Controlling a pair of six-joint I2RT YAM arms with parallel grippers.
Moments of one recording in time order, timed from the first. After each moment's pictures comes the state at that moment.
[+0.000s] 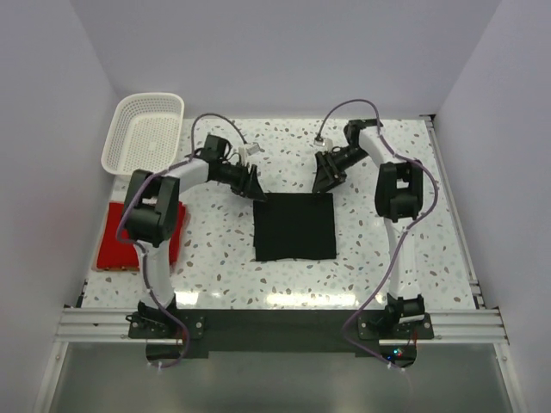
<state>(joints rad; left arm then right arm) -0.25 2.10 1.38 -0.33 0.99 0.07 0.15 2.51 2.18 -1.35 -0.89 -0.46</state>
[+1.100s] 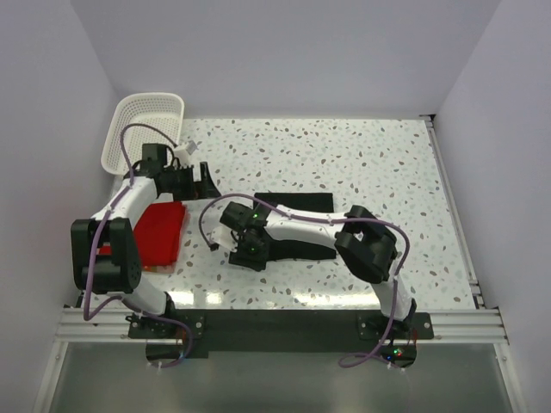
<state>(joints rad) 0.04 1.57 1.05 -0.46 0.59 -0.07 1.08 2.05 1.57 -0.83 -0.15 -0.37</state>
